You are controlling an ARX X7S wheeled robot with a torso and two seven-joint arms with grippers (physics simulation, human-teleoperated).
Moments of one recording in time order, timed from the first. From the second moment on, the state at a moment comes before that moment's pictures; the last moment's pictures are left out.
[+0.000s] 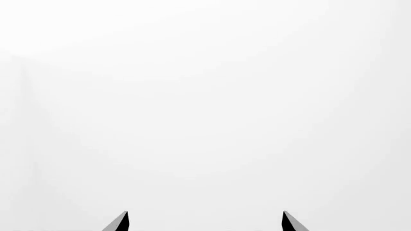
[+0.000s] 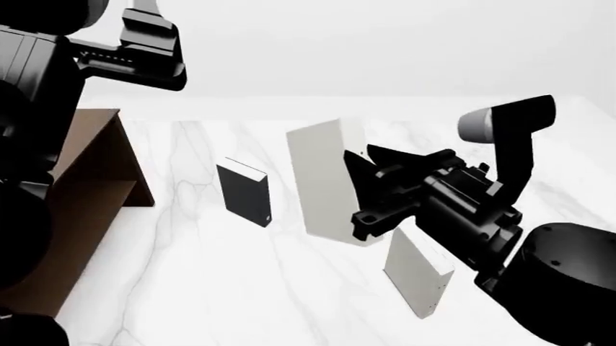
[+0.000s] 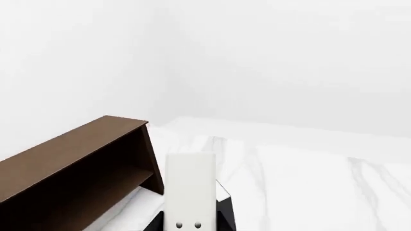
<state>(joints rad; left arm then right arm) -1.12 -0.40 0.01 0.90 -0.65 -1.42 -0.38 0.77 0.34 0.19 -0.57 1.51 1.40 0.50</state>
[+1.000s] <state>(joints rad) -1.00 -0.42 -0.02 0.92 -0.71 -1.36 -0.39 0.32 0.09 0.03 -0.46 1.19 1.07 0.13</state>
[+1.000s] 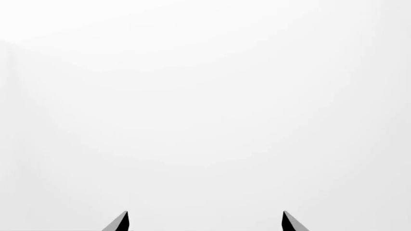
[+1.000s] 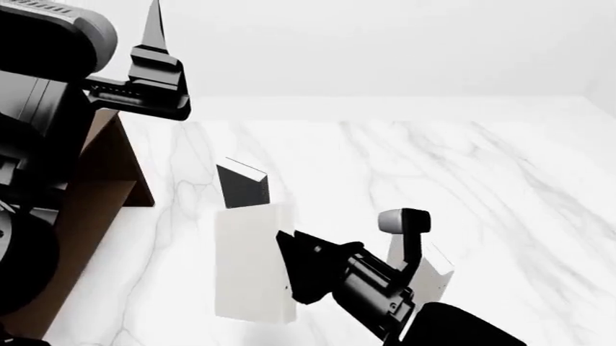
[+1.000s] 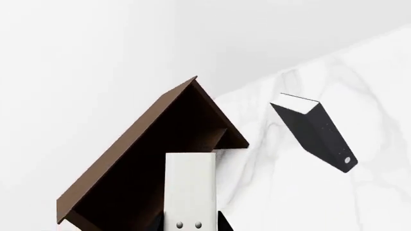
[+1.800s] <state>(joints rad) -0.96 -0.44 0.00 0.91 -0.72 -1.31 -0.42 0.28 0.02 -0.21 -0.05 1.19 0.73 -0.08</state>
